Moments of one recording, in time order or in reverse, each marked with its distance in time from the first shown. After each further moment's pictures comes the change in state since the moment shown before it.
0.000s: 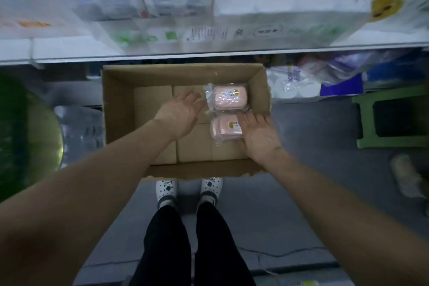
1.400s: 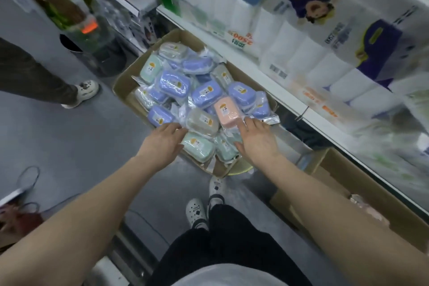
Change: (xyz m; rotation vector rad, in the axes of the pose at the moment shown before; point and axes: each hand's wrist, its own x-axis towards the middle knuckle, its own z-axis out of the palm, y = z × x) left_hand -0.632 -0.335 0.082 -0.356 0.374 -0.829; right_hand 0.023 -0.599 -0.326 -0.166 0.267 -0.692
